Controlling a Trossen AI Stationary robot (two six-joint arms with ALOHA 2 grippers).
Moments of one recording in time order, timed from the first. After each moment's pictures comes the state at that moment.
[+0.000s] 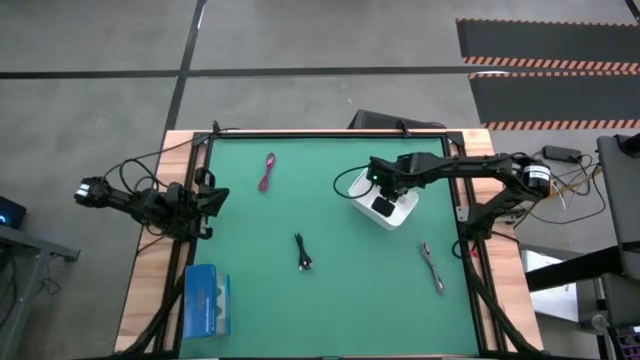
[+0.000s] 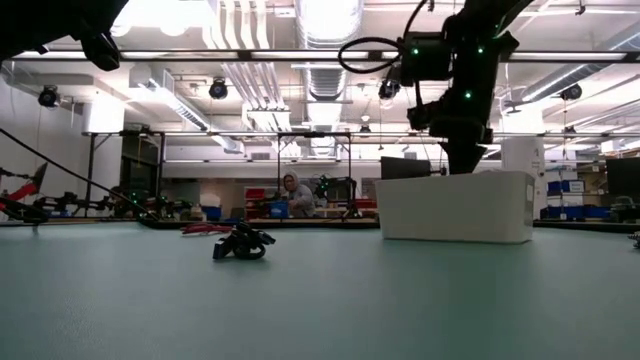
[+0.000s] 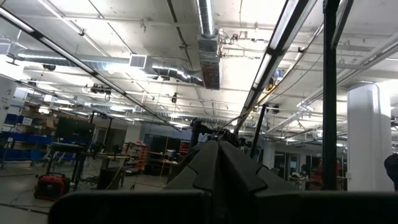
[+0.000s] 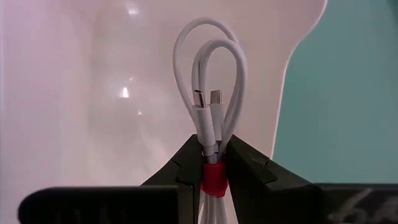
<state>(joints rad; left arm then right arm) -0.30 0.25 0.03 0.82 -0.43 0.11 -0.30 1.53 1.02 -0.85 0.15 0.22</state>
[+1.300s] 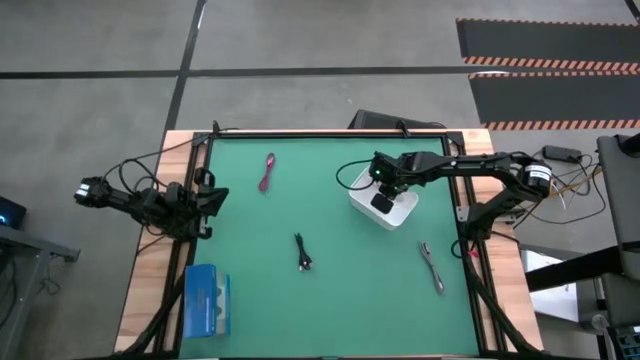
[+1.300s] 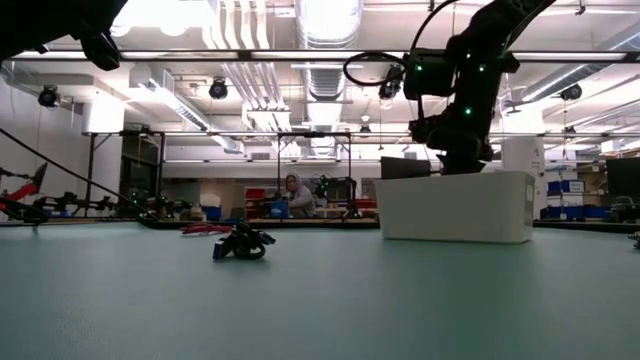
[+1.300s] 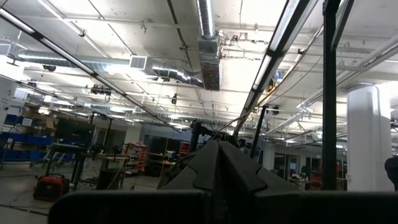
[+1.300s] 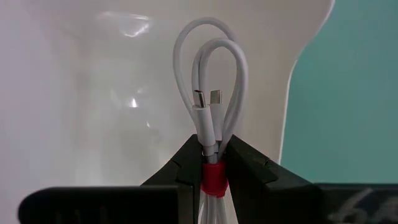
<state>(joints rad) -0.30 0.25 0.03 0.82 -0.43 0.11 -0.37 1.52 0.93 -0.69 0.11 0.18</state>
